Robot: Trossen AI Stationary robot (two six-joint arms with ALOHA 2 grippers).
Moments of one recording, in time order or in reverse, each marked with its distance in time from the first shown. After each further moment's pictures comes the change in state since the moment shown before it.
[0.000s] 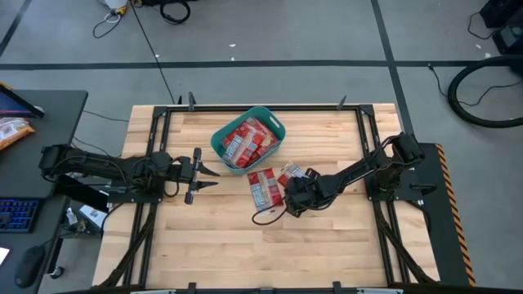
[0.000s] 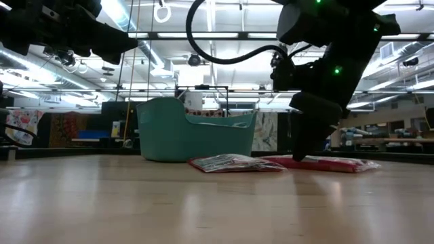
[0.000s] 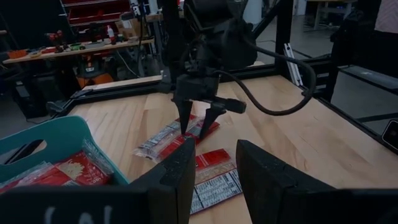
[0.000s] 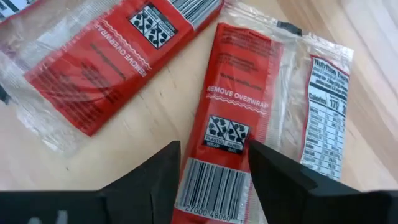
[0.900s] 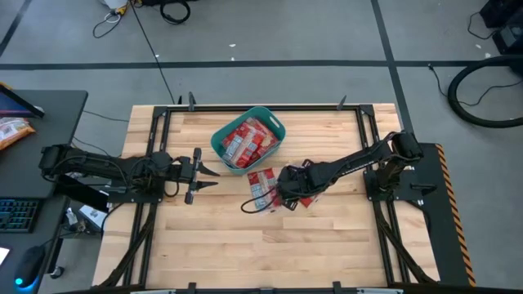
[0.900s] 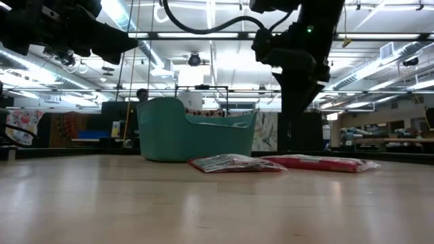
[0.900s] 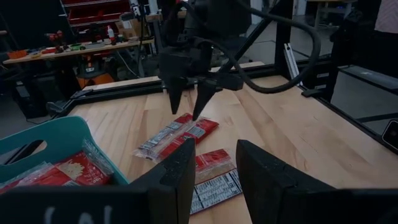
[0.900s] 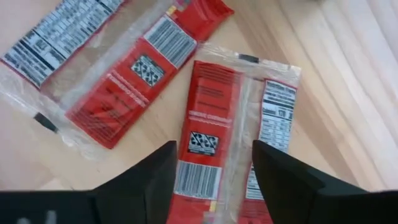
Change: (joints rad) left arm 0.000 0.000 0.000 0.001 0.000 0.000; right arm -0.066 0.001 0.297 -0.375 -0.097 0.018
